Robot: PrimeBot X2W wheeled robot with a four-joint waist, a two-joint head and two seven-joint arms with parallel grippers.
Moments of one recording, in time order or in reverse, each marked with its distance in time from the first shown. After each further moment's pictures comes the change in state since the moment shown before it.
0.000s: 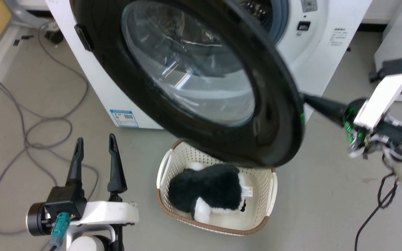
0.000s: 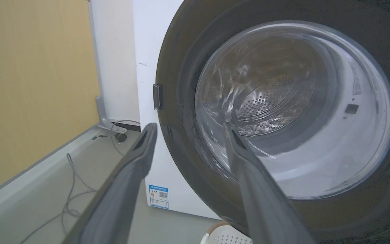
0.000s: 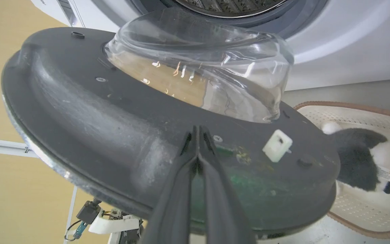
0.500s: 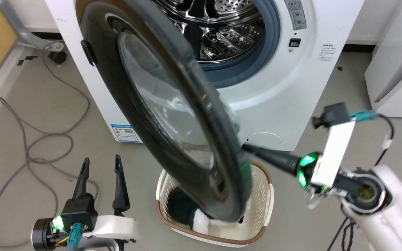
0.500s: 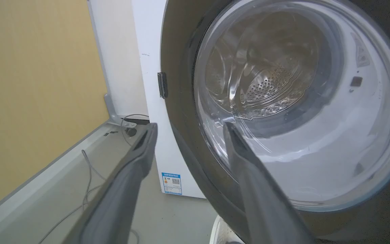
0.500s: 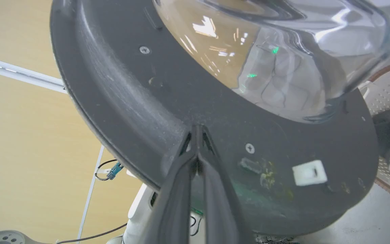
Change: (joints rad) left arm 0.052 0.000 0.000 0.073 0.086 0.011 0.000; right arm 0.255 0.075 0.069 -0.346 0.010 0.000 0.018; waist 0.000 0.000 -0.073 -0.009
